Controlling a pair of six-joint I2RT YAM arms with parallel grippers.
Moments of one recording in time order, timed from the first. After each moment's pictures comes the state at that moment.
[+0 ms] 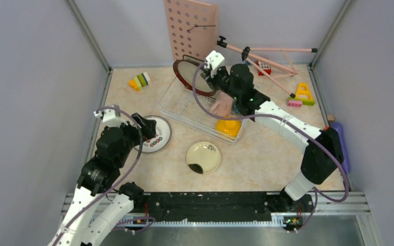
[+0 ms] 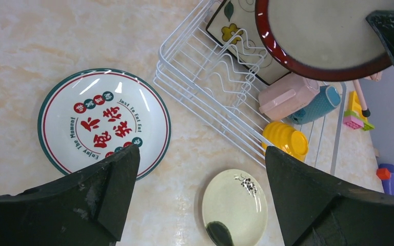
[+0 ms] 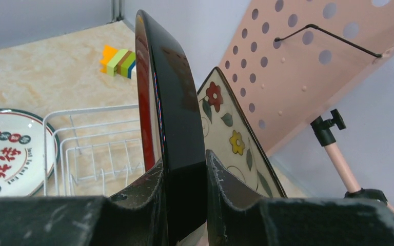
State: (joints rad) left arm -0.43 0.53 0.86 -0.63 -0.30 -0.62; right arm 0.68 1.58 1.36 0.19 -0.06 -0.30
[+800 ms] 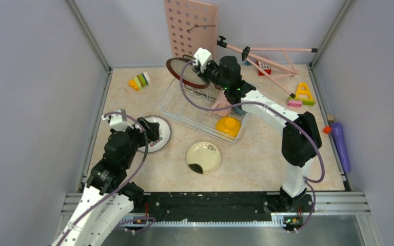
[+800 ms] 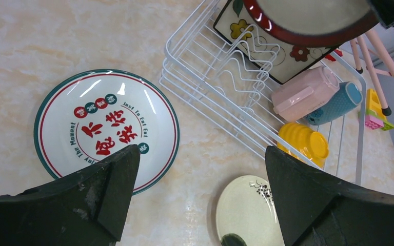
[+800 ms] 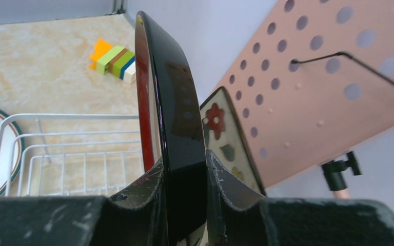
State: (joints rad) left arm -0.43 0.48 0.67 -0.46 -0.31 -0.58; right arm 0.63 1.85 1.55 0.23 -0.21 -0.43
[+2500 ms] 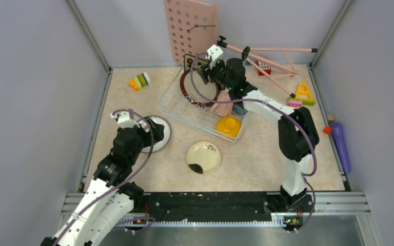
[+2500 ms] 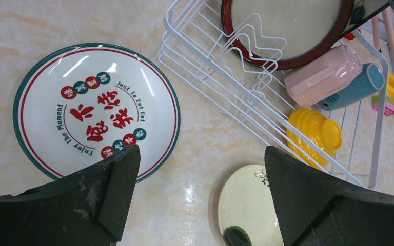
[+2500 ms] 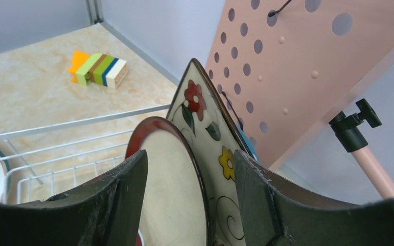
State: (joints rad) left arm -0.43 0.56 0.62 -0.43 -0.28 -0.61; right arm 0.54 1.92 1.51 0.39 -0.18 -0.23
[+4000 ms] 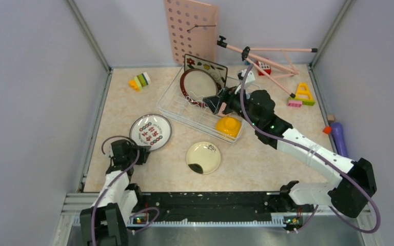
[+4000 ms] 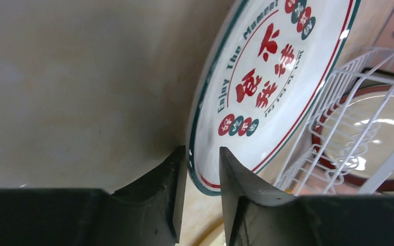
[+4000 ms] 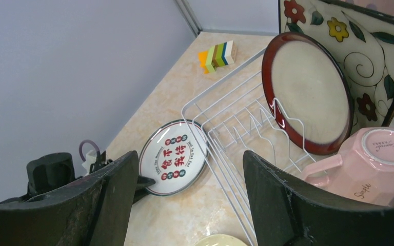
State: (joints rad) left arm 0.20 0.85 0.18 -0.10 0.21 -1.26; right arm 0.72 1.23 0.97 0.21 -0.03 0.46
